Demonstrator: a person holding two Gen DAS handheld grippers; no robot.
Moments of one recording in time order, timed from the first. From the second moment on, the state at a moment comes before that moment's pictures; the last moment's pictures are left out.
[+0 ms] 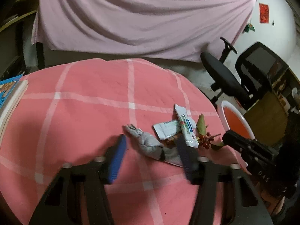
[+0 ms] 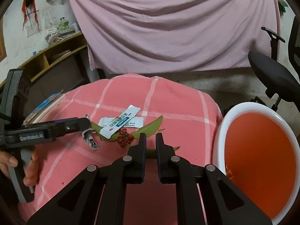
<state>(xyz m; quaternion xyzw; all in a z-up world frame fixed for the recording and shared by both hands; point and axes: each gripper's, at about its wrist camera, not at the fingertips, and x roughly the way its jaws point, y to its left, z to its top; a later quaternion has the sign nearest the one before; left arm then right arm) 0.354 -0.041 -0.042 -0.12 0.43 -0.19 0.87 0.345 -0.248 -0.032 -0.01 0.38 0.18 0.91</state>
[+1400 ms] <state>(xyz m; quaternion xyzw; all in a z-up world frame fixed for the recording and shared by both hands) 0.317 -0.027 -0.030 -0.18 0.37 -0.18 0.89 0.327 -0.209 -0.039 -0.06 0.39 0.21 0.89</state>
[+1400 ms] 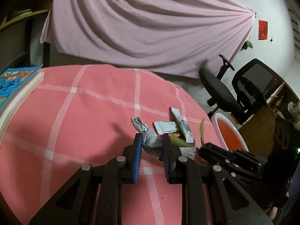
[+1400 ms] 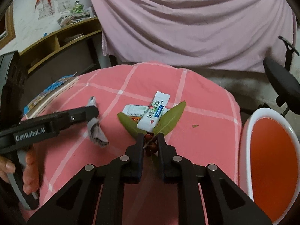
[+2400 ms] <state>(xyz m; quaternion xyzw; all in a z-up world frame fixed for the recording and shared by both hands) 0.232 -0.171 0.076 0.04 0.08 -0.23 0.97 0.240 -0.336 0.038 0.02 0.08 0.06 1.00</state>
